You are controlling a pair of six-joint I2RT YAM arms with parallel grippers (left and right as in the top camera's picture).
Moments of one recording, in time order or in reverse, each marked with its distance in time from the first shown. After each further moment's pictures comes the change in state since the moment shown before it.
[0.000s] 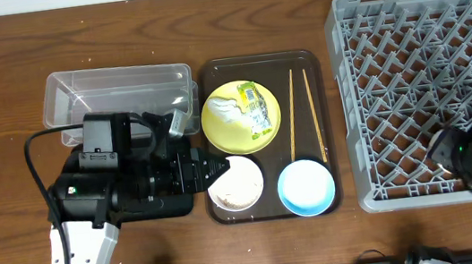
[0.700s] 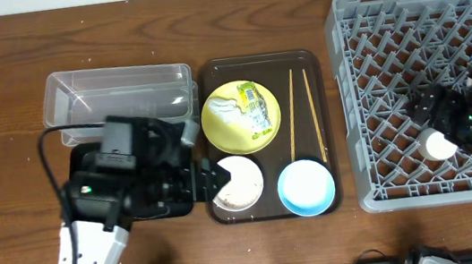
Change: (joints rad) left arm -0.136 0.004 0.000 -0.048 -0.238 0.003; right arm -0.021 0.089 0.222 0.003 -0.473 -0.108
